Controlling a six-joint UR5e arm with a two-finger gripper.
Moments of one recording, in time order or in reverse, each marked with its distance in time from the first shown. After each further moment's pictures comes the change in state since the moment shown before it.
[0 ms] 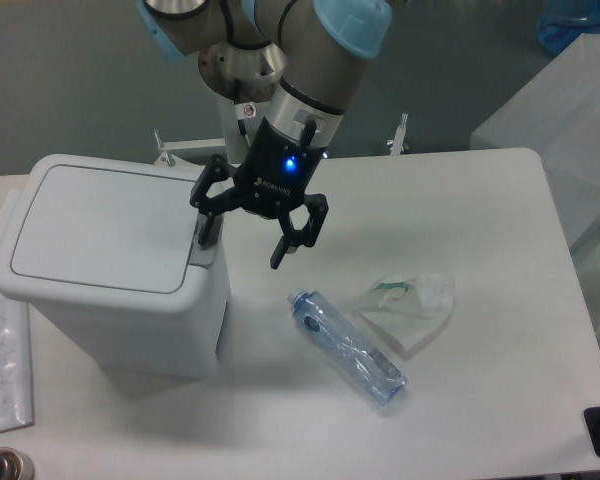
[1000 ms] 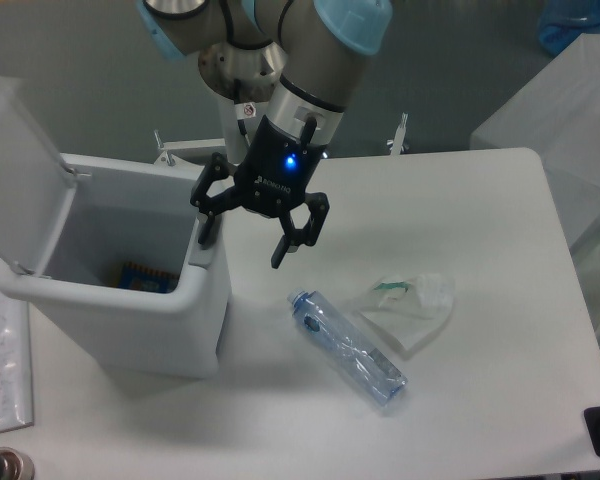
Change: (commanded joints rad) arm 0.000 0.011 0.011 0.003 0.000 -0.002
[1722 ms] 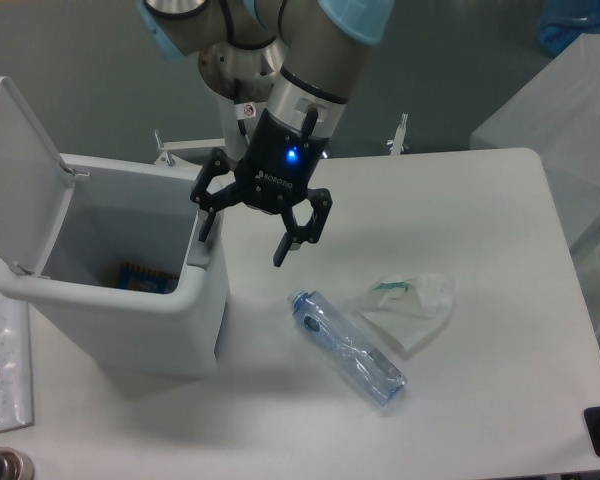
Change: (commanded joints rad) arm 0.014 -0.012 0.064 0.029 -0.002 0.005
